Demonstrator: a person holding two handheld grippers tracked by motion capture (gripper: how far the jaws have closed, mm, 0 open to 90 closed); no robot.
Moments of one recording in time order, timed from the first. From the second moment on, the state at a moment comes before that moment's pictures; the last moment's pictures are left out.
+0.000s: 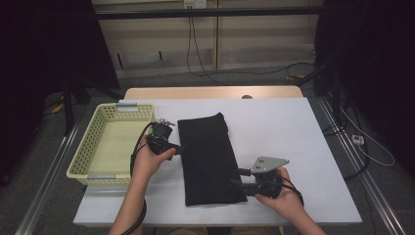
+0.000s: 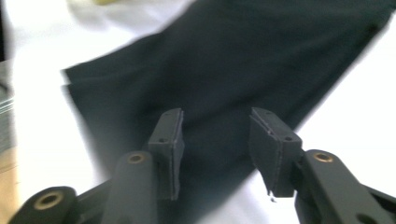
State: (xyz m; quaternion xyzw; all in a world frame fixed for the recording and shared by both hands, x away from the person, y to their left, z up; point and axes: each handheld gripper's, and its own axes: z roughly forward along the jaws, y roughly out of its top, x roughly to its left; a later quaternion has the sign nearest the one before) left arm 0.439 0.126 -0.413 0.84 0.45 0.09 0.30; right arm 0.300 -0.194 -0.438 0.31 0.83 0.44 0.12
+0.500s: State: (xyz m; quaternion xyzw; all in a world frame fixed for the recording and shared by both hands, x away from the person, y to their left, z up) left arm 0.438 0.127 -0.411 0.84 0.44 0.09 0.31; right arm 0.307 -0.199 -0.443 0.35 0.83 0.42 0.12
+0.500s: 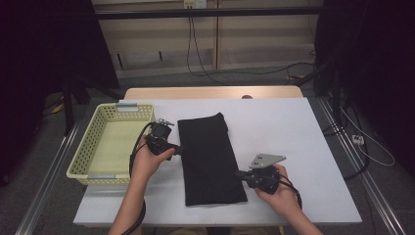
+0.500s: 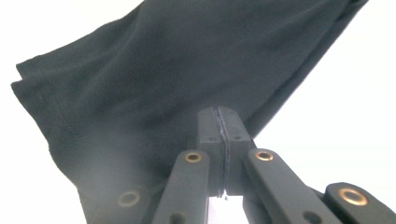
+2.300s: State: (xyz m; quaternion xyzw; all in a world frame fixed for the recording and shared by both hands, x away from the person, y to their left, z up) left arm 0.431 0.127 -0.408 0.84 0.44 0.09 0.31; right arm 0.262 -0.214 -0.447 0.33 0.84 0.41 0.11
